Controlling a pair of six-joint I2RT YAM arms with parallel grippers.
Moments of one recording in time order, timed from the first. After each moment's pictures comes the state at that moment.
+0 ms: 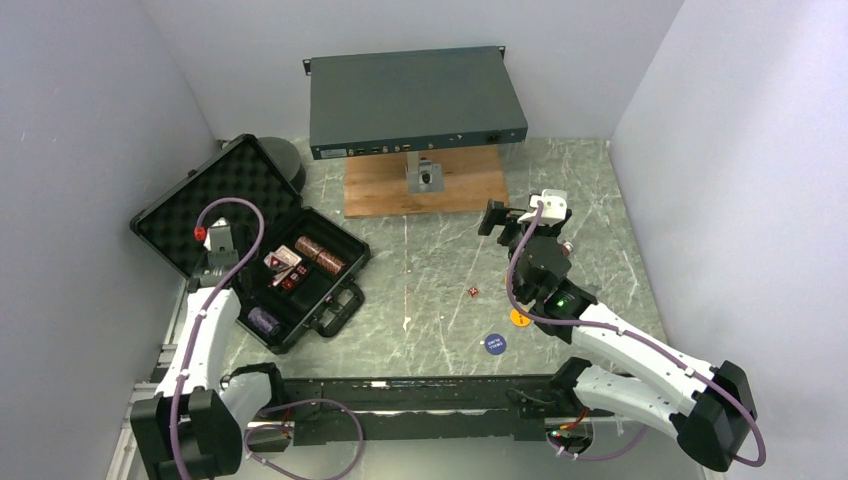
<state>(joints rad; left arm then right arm) 0.12 0.98 0.70 -0.64 -0.11 -0.60 0.76 0.92 0.62 0.38 0.80 0.08</state>
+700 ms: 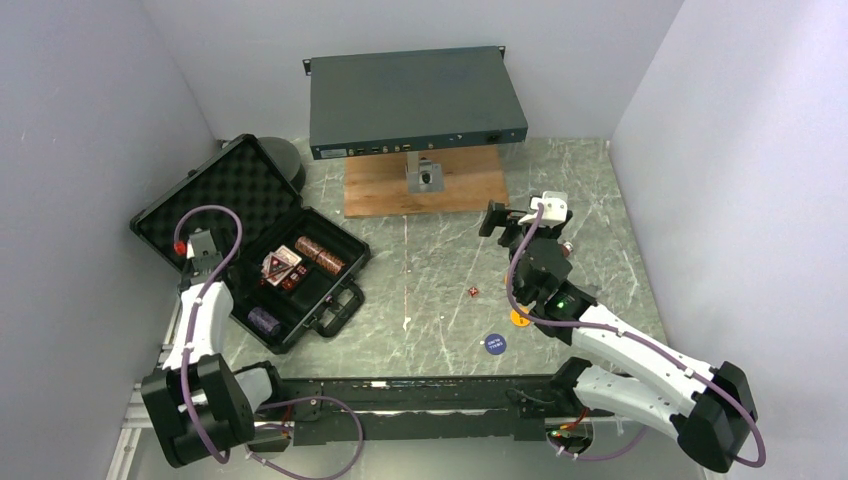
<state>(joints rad) 0.34 1.07 0.63 -0.47 0.02 -0.70 0.76 0.91 0.60 0.40 0.80 0.07</state>
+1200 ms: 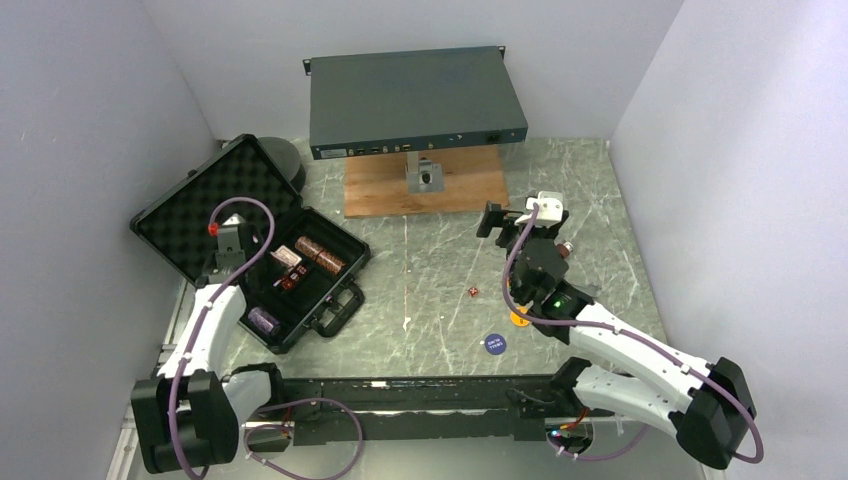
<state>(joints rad) 0.13 1.04 0.63 -0.45 0.03 -0.60 0.77 0.93 0.59 0.42 0.80 0.06</state>
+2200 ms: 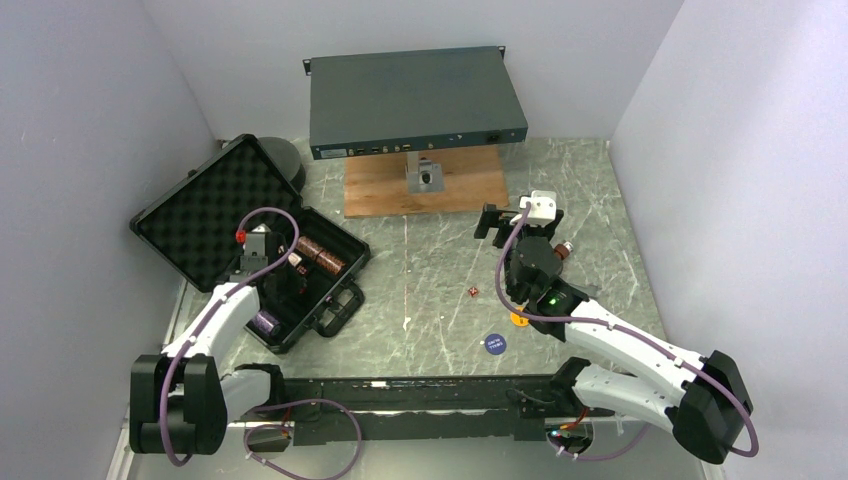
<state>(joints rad) -0.03 1.11 0.56 -0.40 -0.03 -0.63 0.76 0.97 0.59 0.42 0.80 0.06</state>
